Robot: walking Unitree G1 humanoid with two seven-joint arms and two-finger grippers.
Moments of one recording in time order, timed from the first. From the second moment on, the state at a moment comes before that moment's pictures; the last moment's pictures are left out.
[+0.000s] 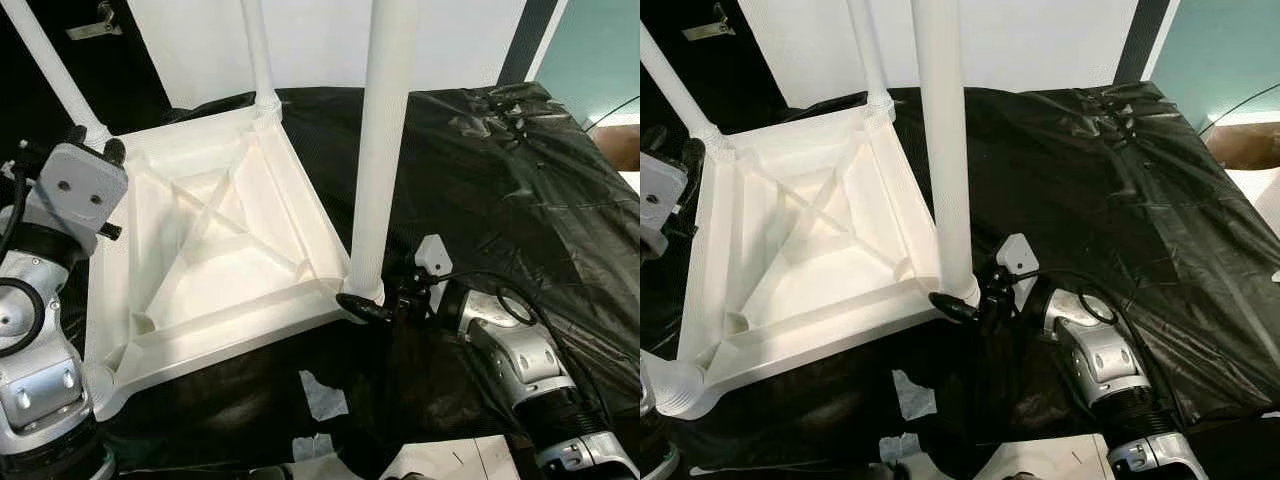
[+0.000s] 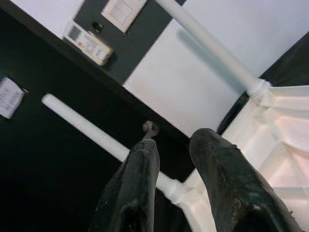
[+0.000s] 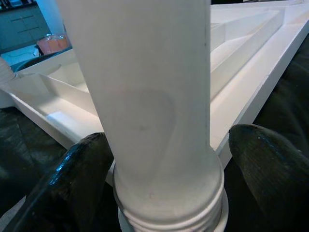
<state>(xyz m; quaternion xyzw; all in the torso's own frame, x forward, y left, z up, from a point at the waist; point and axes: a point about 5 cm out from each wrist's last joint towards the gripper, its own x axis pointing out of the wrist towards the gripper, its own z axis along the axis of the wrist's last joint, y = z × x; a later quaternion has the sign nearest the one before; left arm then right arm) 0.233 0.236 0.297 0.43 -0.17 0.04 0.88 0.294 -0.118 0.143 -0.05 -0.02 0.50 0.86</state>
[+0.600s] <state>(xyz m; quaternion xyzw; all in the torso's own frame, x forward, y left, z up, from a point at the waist) 0.188 0.266 0.321 0.38 -0.24 0.18 0.87 0.293 -0.117 0.143 -0.05 -0.02 0.50 0.86</state>
